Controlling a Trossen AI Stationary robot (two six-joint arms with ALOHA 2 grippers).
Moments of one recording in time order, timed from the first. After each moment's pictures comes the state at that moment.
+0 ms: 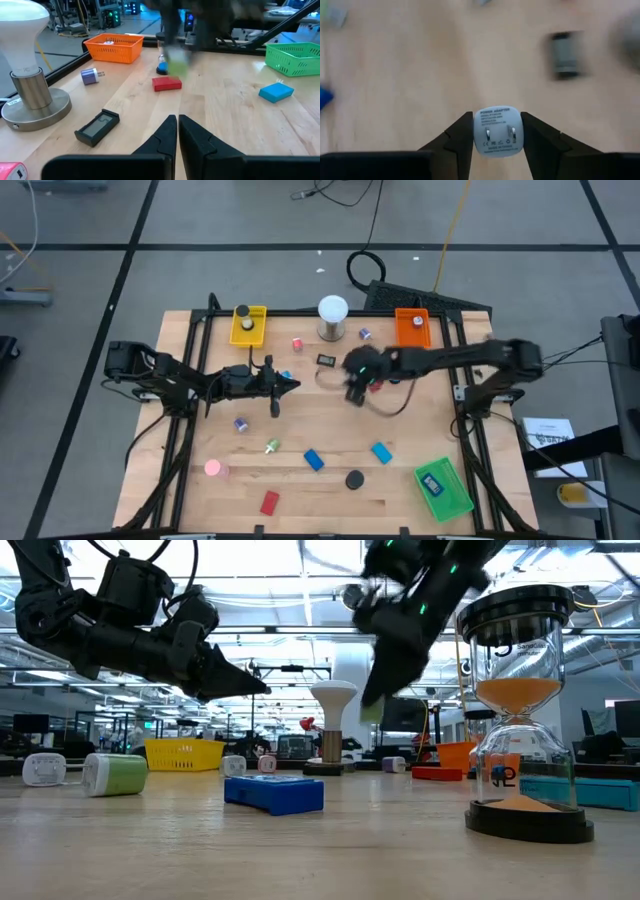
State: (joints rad) left arm 0.10 1.50 0.28 1.04 -0.06 -0.02; right arm -0.13 1.55 1.07 -0.43 0.11 0.22
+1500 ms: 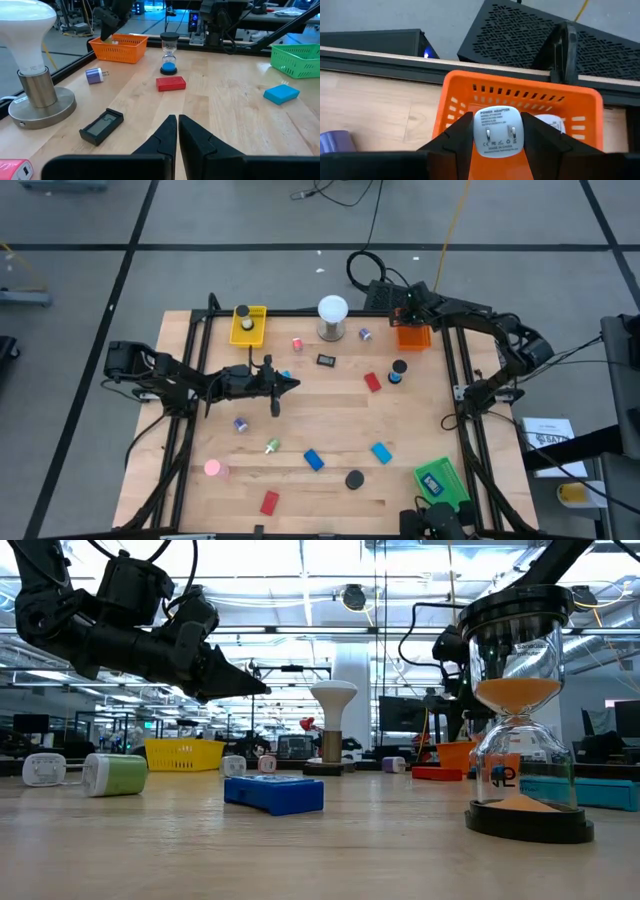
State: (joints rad) left arm 0.10 1.50 0.28 1.04 -0.08 -0.03; right arm -0.97 1.54 0.86 -0.28 0.21 0.43
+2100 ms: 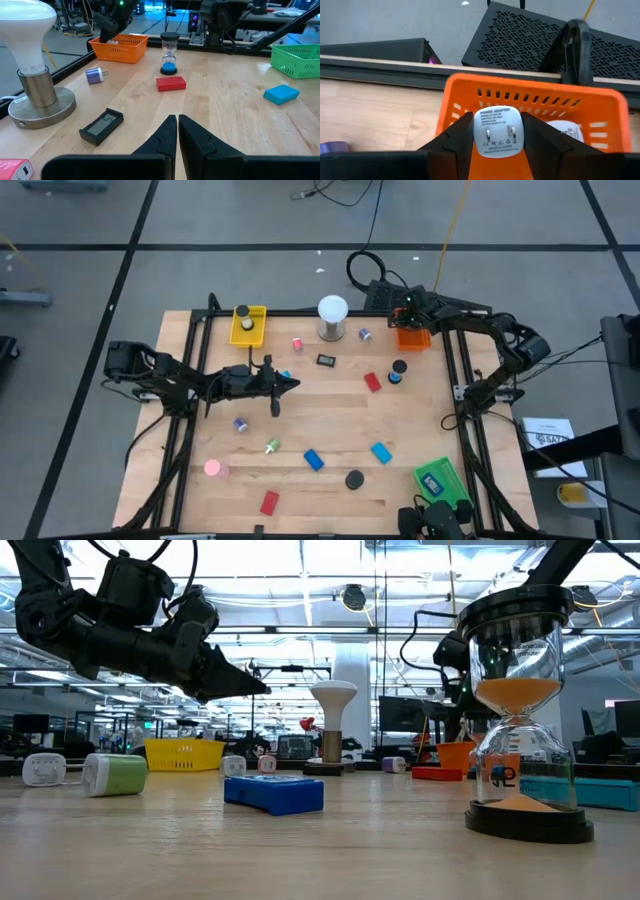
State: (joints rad) left arm 0.10 1.50 0.28 1.04 -0.08 -0.03; right arm -0.96 1.58 0.81 -0.15 0.21 0.45
